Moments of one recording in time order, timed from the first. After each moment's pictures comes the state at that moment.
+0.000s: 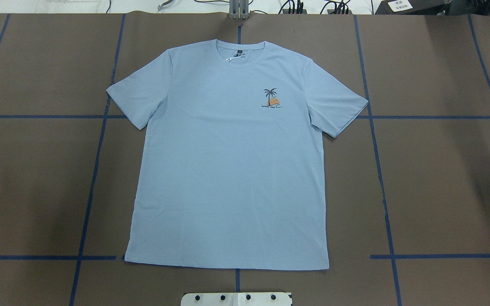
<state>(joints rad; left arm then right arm) -1.56 -1.58 -1.66 -1.76 -2.31 0.13 1.42 -1.53 1.55 -1.34 2.47 0.17</state>
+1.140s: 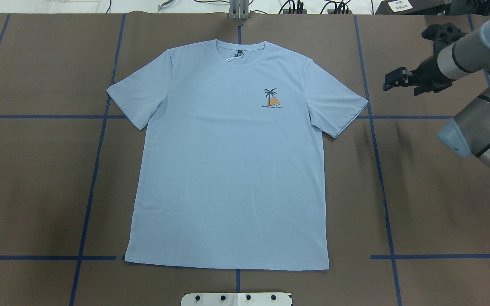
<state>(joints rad) -1.56 -1.53 -1.72 -1.80 -2.35 0.12 1.01 -1.21 1.46 -1.00 2.10 1.02</state>
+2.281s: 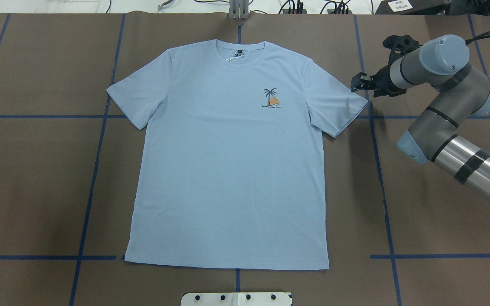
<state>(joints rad) -1.56 -1.53 -1.73 -1.80 -2.35 0.12 0.91 -1.13 1.26 -0.82 1.97 1.16</state>
